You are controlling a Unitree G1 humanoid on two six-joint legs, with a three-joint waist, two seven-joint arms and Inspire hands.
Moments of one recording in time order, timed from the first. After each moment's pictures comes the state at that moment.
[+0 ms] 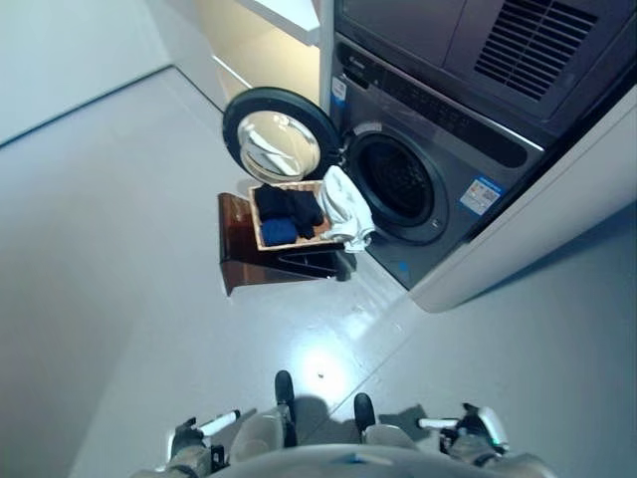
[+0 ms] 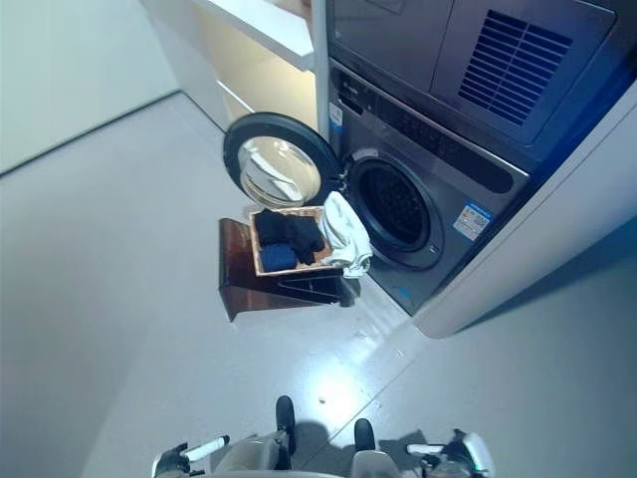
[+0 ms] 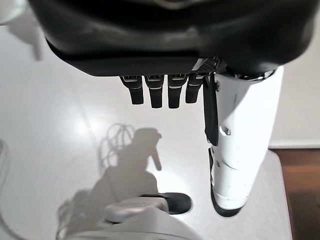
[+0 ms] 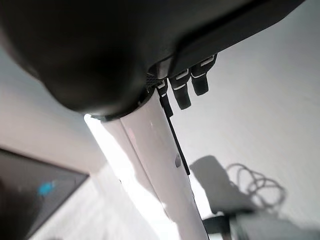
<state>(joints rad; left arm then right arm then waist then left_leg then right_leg) -0.10 0.17 -0.06 1.40 -0.29 -0.08 0.32 -0.15 -0.15 0.27 1.42 0.07 -0.04 -0.44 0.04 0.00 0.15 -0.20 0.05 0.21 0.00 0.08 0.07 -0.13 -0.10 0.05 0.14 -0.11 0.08</state>
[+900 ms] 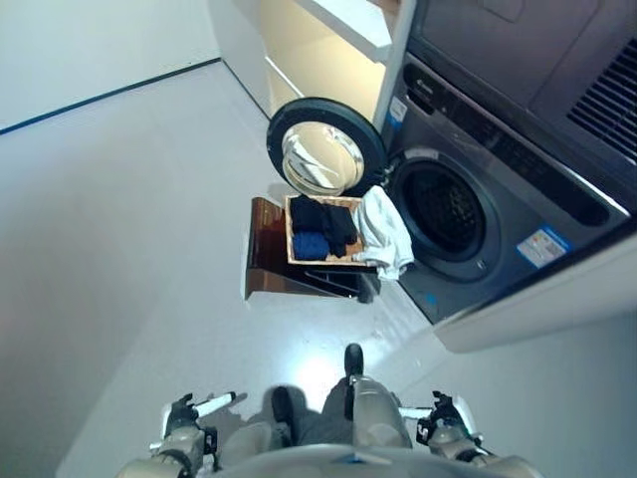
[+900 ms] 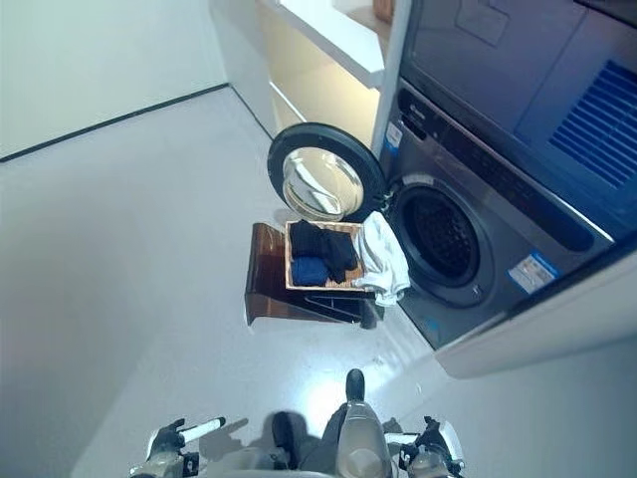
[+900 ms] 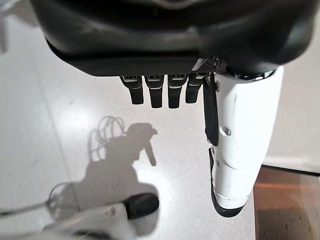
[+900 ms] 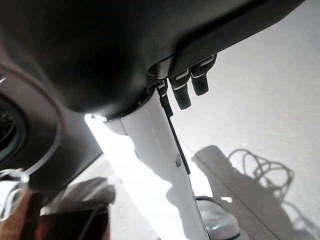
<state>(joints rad) -0.11 0.18 -0.09 1.39 -0.29 -0.07 0.30 -0.14 -0.17 0.23 1.39 0.04 -0.03 -0.41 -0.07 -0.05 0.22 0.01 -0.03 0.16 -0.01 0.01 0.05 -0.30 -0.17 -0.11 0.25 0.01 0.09</state>
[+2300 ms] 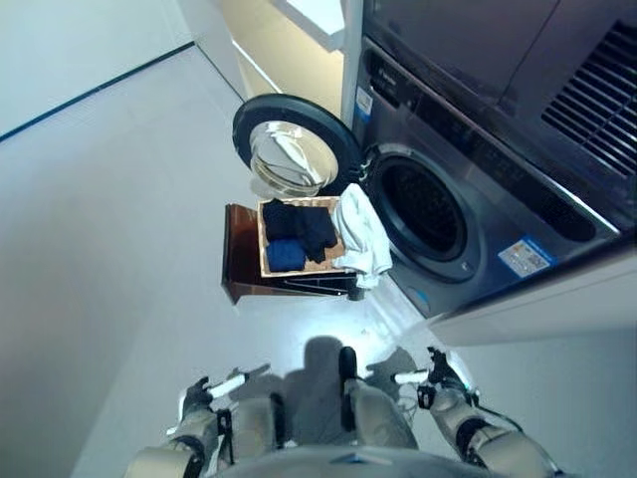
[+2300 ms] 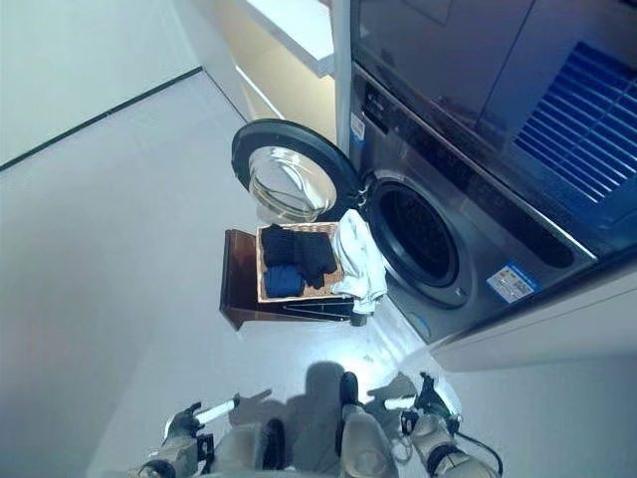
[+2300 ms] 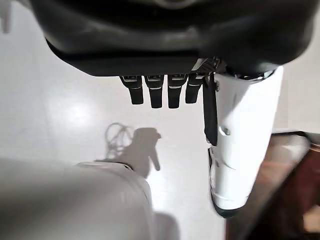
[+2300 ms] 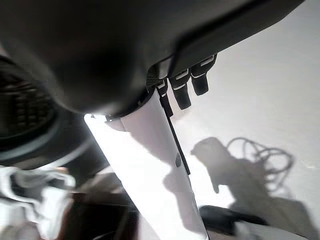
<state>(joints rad) -0.20 0.13 -0.06 1.38 -0.31 -0.10 0.28 -0.33 -0.27 0.36 1.31 -0.04 -0.03 -0.41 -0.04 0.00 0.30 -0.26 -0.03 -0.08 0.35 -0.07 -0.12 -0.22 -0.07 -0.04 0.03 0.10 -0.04</state>
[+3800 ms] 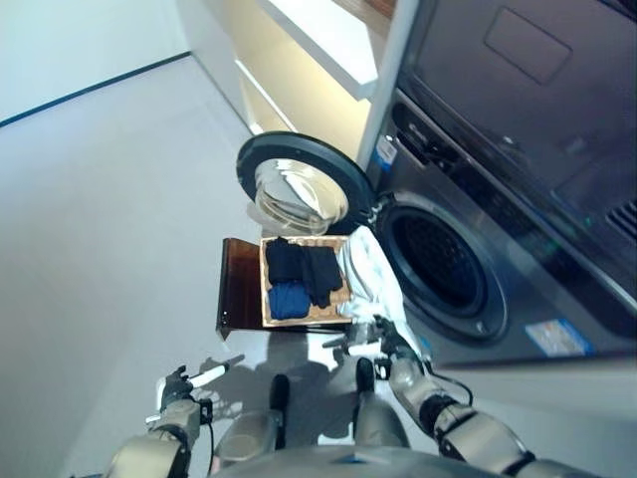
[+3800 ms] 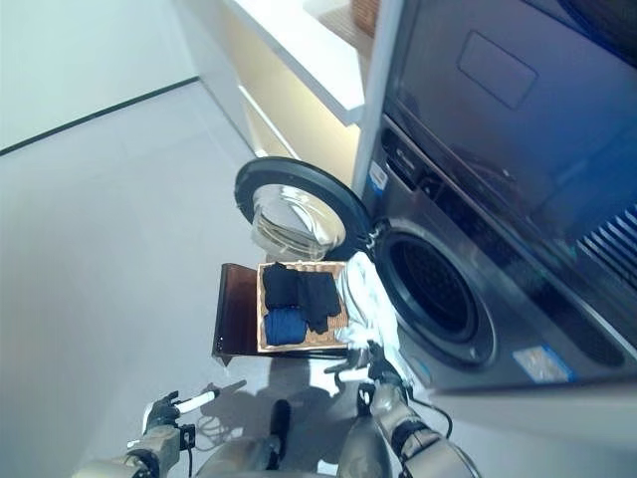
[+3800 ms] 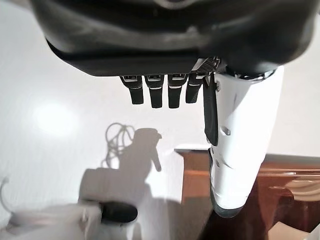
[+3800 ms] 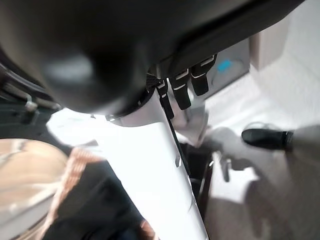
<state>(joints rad) -0.22 0.15 -0.12 1.38 -0.34 -0.09 0.32 -0.31 -0.16 0.39 1.25 -0.07 -0.02 -0.37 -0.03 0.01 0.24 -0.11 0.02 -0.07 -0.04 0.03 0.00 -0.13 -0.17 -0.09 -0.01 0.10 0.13</state>
